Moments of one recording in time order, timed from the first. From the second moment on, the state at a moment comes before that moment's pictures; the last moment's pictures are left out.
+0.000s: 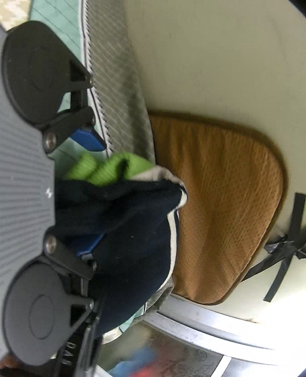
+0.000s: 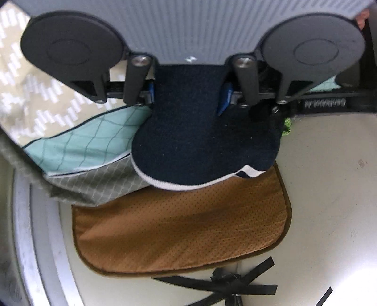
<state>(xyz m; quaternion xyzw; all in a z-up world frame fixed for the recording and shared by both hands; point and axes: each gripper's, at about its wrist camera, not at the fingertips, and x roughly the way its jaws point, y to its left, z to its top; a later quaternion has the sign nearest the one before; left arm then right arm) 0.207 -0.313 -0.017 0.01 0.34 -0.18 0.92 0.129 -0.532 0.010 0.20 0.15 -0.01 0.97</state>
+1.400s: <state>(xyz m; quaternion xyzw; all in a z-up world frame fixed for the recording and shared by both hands) 0.011 -0.222 -0.040 0.06 0.32 -0.09 0.94 -0.041 -0.388 -0.038 0.18 0.10 -0.08 0.97</state>
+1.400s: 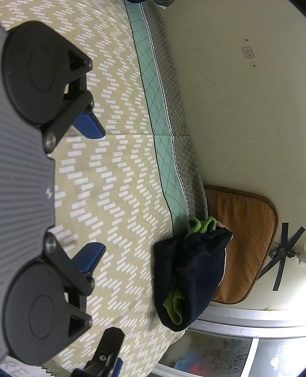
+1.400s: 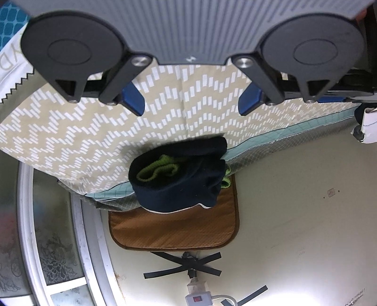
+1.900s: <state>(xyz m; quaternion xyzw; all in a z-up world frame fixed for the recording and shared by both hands) 0.006 -0.222 -0.038 0.06 0.31 -0.08 0.95 -0.044 -0.390 -0.038 0.20 0.09 -0.08 0.97</state>
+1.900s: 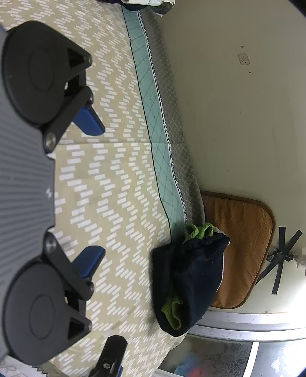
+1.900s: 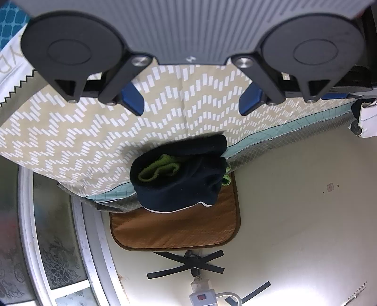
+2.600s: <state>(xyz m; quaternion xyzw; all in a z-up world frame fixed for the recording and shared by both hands) 0.003 -0.221 -0.034 0.07 0.29 -0.05 0.95 -0.044 -0.391 -0.038 0.20 0.09 -0.08 0.97</state>
